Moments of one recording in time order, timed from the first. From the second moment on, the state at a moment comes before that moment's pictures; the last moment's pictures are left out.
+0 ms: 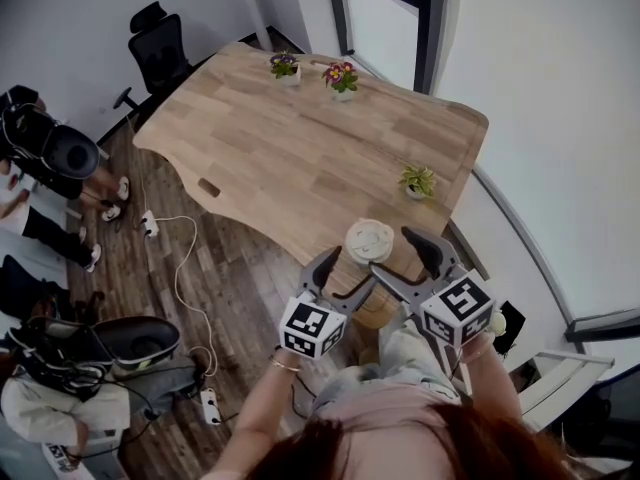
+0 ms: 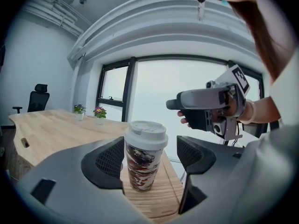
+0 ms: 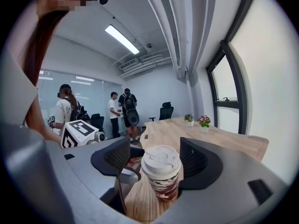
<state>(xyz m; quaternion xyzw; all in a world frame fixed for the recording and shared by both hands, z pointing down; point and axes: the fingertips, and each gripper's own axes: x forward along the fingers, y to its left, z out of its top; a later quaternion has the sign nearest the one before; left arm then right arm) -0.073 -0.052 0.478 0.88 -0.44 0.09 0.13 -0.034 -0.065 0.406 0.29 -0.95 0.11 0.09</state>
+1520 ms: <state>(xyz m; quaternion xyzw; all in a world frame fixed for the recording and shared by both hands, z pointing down) -0.048 -0.085 0.525 0.89 -0.43 0.13 0.11 -0.064 -0.091 0.476 0.25 -0.94 0.08 0.21</state>
